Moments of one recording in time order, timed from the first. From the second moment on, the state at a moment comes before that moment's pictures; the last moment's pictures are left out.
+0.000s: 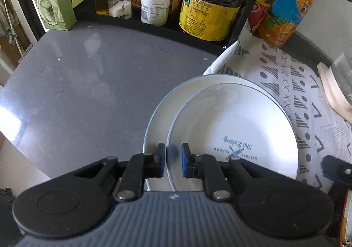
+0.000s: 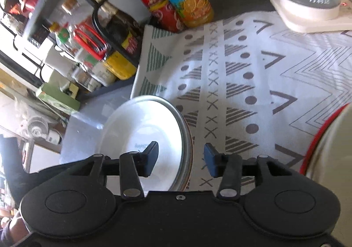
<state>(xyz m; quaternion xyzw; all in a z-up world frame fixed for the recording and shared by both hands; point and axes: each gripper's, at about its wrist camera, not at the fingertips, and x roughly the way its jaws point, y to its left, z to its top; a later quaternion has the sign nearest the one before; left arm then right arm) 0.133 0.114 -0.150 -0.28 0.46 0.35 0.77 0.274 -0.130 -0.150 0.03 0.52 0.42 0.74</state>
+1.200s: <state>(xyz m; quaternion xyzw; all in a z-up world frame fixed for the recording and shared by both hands) 0.203 -0.015 -0.063 -0.26 0.41 0.19 0.85 0.285 -0.296 -0.099 0.11 0.46 0.33 0.82</state>
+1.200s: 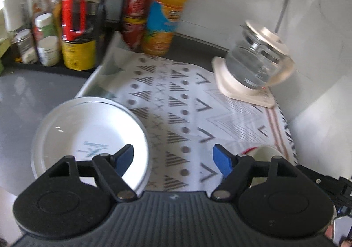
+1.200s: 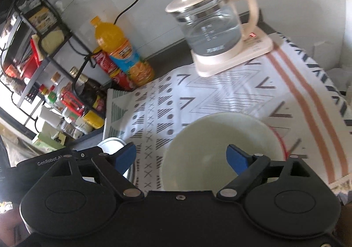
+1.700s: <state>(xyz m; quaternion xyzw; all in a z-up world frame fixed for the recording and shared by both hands) 0.239 -0.072 -0.076 -0.25 0.43 0.11 0.86 0.293 -0.354 -0.113 0.12 0.46 0.26 0.84</state>
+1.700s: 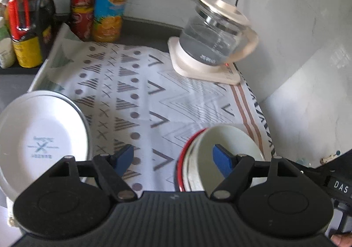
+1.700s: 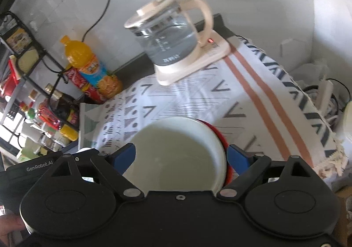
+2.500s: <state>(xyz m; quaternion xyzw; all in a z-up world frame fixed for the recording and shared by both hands) 0.263 -0.086 -0.148 -0.31 0.51 0.05 0.80 0.297 -0.366 -0.183 0.15 0.54 0.22 0.80</state>
